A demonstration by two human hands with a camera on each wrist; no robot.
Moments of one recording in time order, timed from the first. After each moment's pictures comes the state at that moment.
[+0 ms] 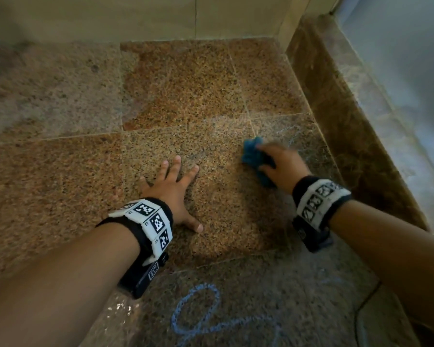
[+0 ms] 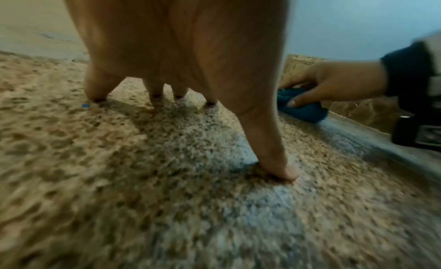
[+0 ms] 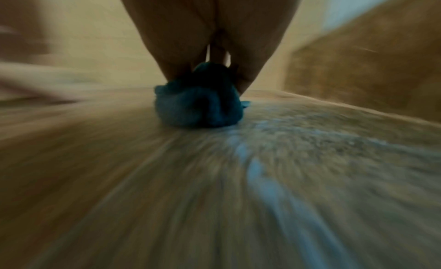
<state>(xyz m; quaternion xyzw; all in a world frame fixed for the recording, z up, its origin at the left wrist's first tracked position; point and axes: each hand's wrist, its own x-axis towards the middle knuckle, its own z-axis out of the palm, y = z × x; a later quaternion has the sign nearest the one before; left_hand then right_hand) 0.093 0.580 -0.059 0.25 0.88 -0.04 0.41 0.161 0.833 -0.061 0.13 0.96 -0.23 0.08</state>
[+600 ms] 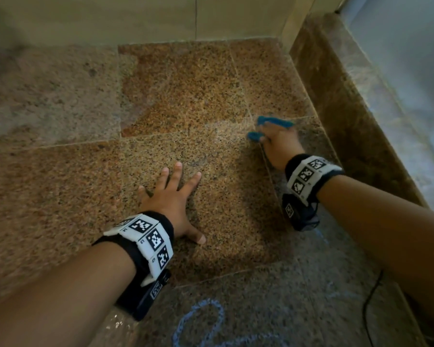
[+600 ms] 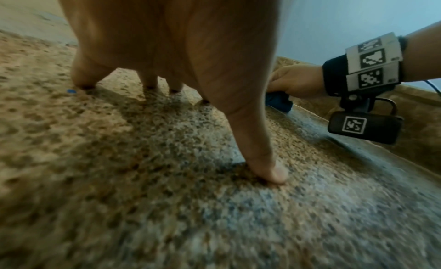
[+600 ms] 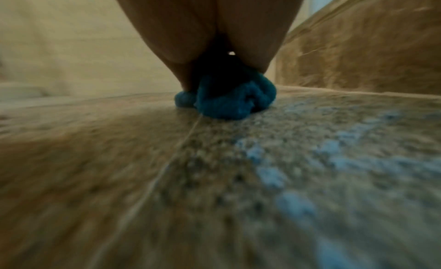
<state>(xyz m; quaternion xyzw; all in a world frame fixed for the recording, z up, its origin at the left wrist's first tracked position) 0.094 0.581 -0.061 0.25 0.88 -0.04 0.39 0.096 0.850 -0.073 0.16 0.97 -0.14 0.09</state>
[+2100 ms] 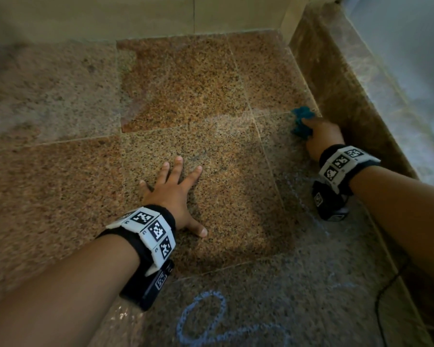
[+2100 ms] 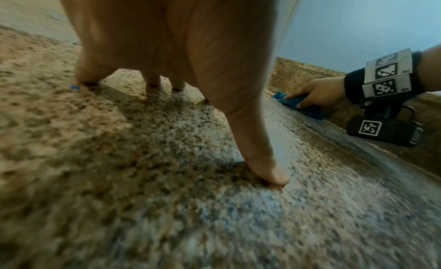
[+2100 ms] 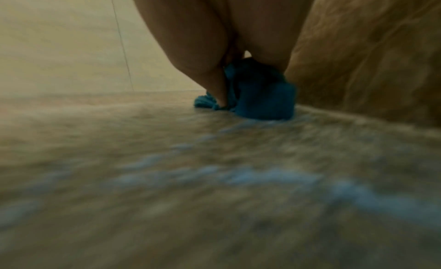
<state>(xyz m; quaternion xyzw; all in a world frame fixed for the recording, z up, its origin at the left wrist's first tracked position) 0.095 0.582 -0.060 0.24 0.89 -0.03 0.39 0.127 0.915 -0.065 0.29 0.95 -0.13 0.07</state>
